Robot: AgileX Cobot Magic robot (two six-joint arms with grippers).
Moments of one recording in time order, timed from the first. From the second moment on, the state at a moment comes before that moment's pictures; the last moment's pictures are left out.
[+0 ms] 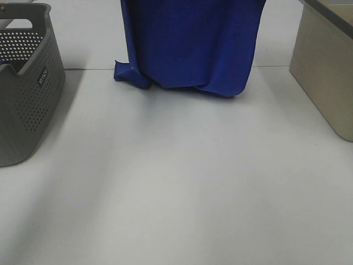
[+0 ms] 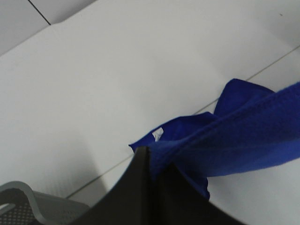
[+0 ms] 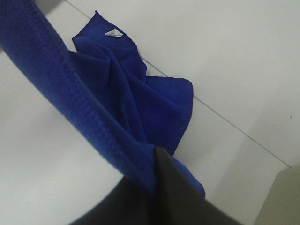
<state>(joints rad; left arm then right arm) -0.41 2.29 -2.76 0.13 1.21 0.17 0.21 2.05 -2.32 0.28 1.22 -0.47</state>
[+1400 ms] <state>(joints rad) -0.56 1.47 -1.24 -0.18 1.20 0.10 0.22 1.39 -1.18 0.41 1.21 -0.32</state>
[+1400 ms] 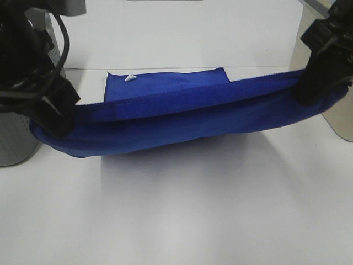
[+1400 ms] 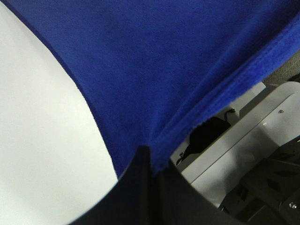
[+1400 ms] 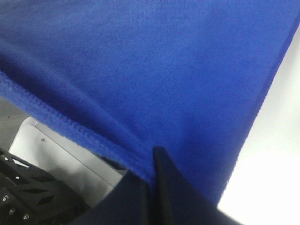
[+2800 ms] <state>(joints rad) -0.78 1.56 -0.75 -0.45 1.09 0.13 0.22 1.37 -0.51 0.56 1.21 -0.29</state>
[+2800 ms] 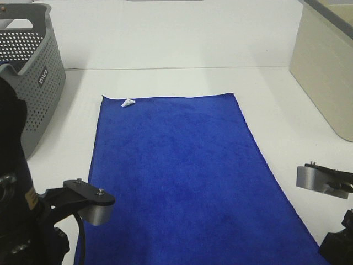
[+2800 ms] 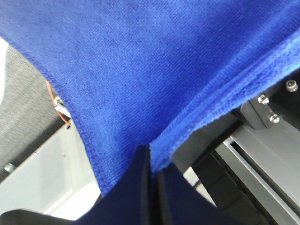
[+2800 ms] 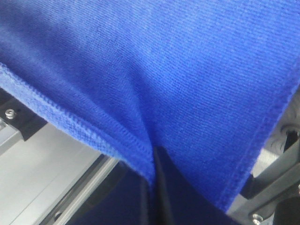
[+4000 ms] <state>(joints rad) -0.77 1.89 -0.82 -0.46 1.07 0.19 0.22 1.83 -0.50 0.61 1.13 -0.39</state>
